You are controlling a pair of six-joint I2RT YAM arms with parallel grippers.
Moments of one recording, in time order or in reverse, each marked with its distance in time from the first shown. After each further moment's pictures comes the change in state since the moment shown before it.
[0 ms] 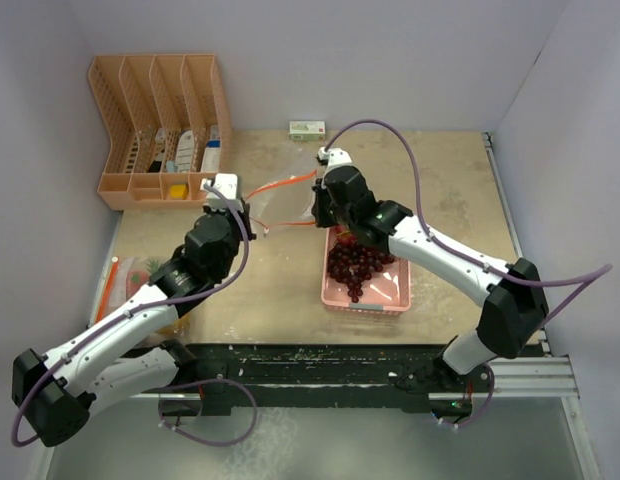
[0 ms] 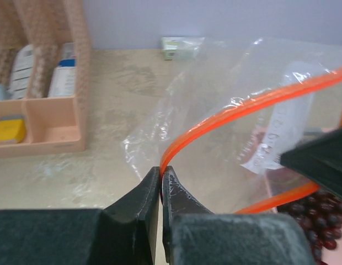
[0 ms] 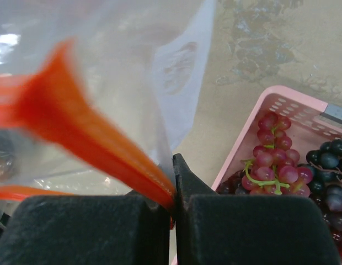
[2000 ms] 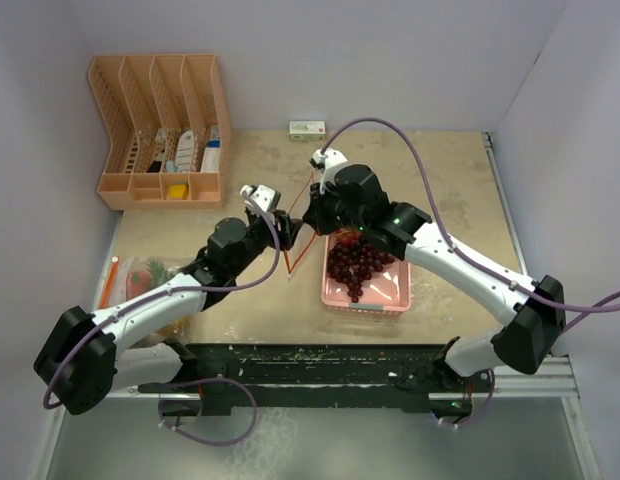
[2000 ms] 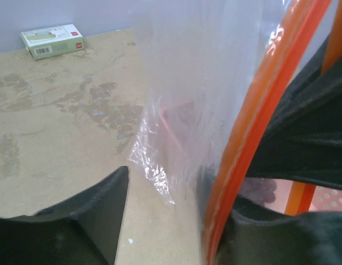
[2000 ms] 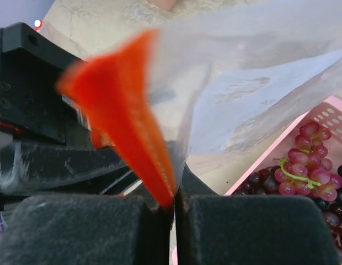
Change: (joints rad) left arm 0.029 0.216 -0.158 0.467 0.536 0.024; right arm 0.033 -0.122 0.021 -0.067 -0.214 -0.089
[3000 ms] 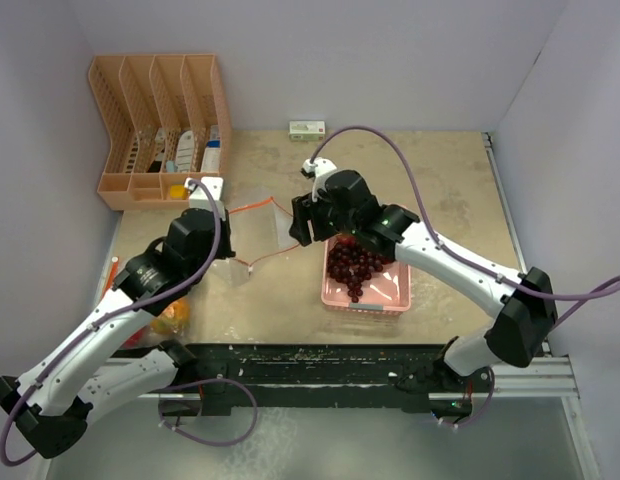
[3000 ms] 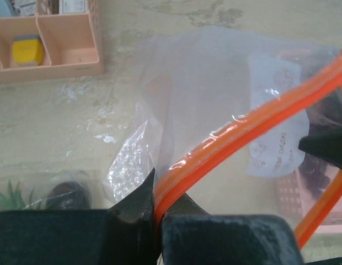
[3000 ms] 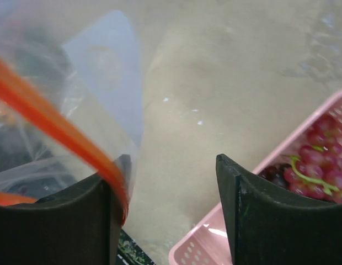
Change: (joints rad) left arm 0.010 -0.283 0.383 -1.086 -0.374 -0.165; right arm 0.016 0.050 -0.018 -0.018 0.042 -0.007
